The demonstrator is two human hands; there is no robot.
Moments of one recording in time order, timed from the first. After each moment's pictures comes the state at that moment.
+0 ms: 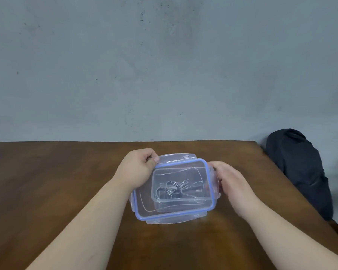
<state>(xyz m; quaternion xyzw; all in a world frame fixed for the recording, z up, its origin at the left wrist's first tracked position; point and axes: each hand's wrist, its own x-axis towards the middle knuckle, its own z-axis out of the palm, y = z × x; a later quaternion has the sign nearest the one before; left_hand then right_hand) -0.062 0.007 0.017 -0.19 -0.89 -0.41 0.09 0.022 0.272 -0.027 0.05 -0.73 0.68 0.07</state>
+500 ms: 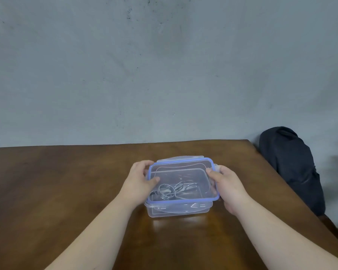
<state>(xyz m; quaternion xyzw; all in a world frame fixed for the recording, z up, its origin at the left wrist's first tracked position) -0.071 0.029 -0.037 -0.12 -0.88 -0.45 0.03 -0.004 0.281 -0.042 -0.16 -0.71 0.68 0.09</state>
